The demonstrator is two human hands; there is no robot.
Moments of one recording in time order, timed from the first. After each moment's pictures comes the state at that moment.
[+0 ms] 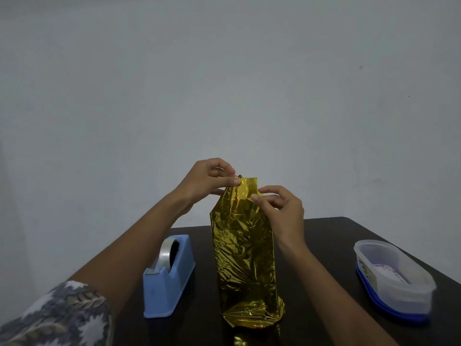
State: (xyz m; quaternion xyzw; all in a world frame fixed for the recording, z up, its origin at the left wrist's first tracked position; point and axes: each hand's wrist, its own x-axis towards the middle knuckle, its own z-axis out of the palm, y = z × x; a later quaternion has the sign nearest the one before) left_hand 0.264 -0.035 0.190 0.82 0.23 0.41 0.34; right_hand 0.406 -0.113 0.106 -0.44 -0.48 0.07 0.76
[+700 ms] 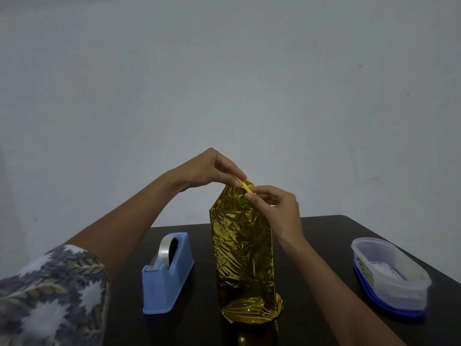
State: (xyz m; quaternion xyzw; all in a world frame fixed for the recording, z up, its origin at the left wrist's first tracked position) left_hand 0.265 -0.033 0.219 0.92 0.18 0.26 0.23; right_hand 0.408 -0.118 0.111 -0.43 -0.53 0.09 0.73
